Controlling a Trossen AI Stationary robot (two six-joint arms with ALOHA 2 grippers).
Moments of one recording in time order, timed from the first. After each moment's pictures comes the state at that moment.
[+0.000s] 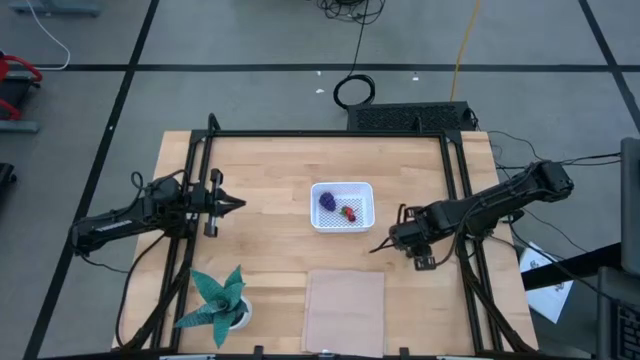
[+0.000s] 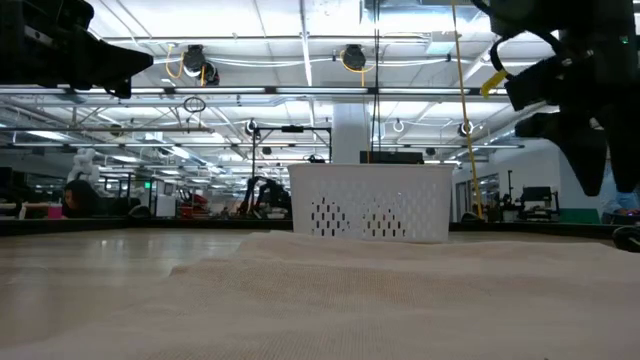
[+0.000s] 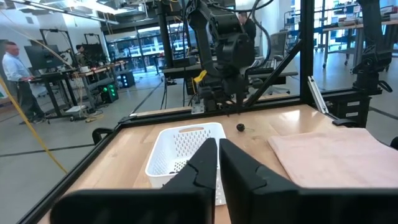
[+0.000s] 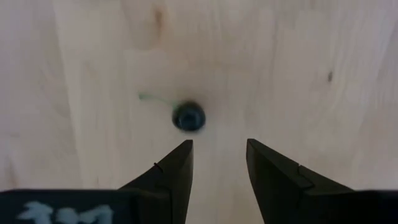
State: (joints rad) left arm 0.27 0.04 0.13 -0.05 0.31 0.13; right arm 0.28 1.31 0.79 -1.02 -0.03 0.22
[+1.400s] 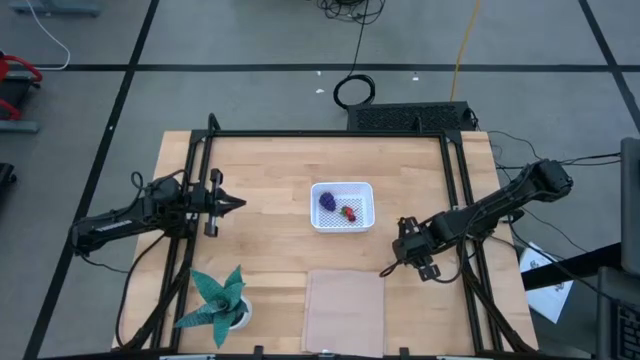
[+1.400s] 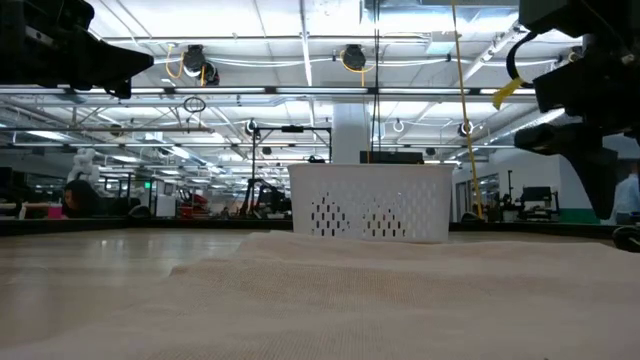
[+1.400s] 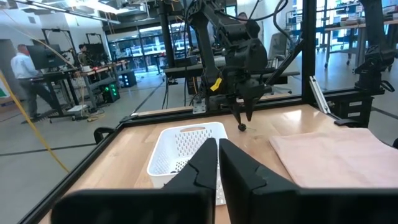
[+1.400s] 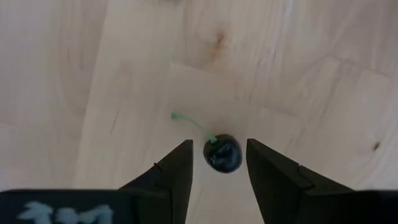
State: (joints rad) left arm 0.27 0.04 0.13 -0.05 0.30 0.13; right arm 0.39 1.31 0.68 -0.79 -0.03 0.09
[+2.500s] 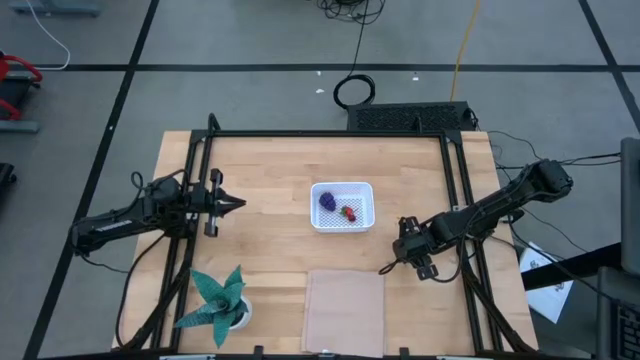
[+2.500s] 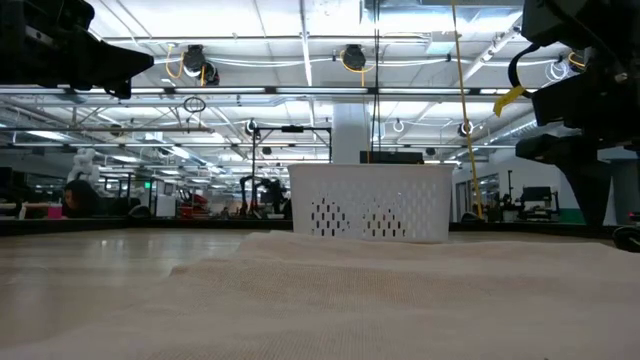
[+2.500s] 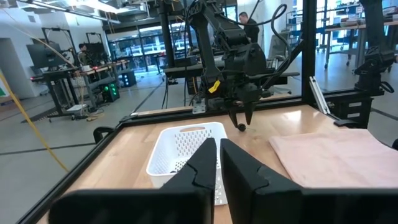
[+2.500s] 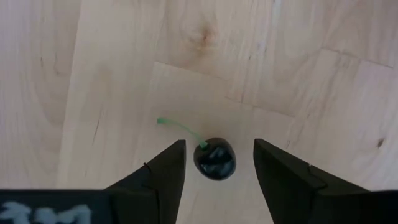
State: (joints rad) left arm 0.27 0.04 0.13 -0.05 0.30 0.13; right arm 0.38 1.31 0.63 -0.73 0.00 0.13
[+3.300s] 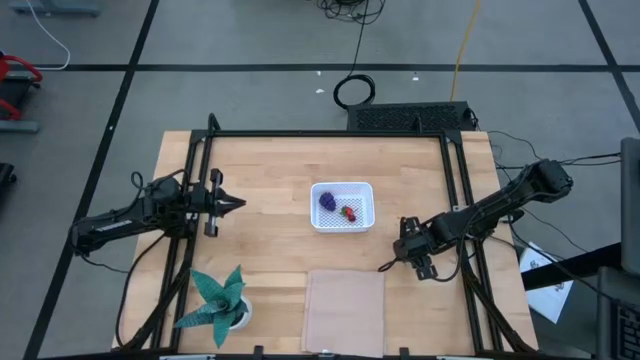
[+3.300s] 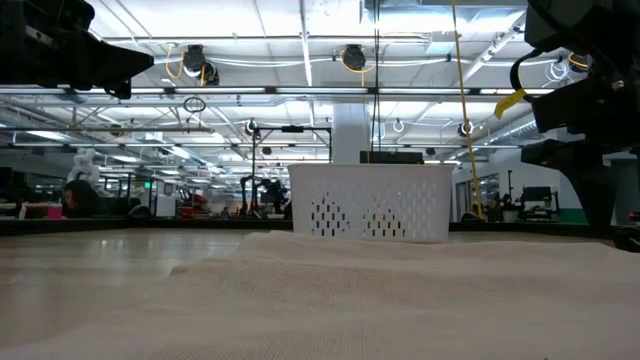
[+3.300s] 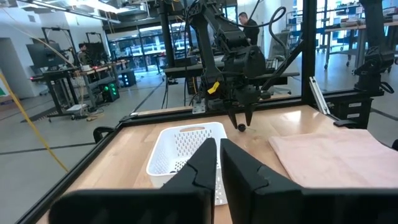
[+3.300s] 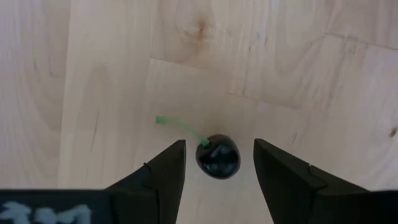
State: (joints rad) left arm 0.27 0.04 0.13 -0.05 0.30 0.13; right arm 0.39 1.31 0.61 -0.71 -0.01 0.18
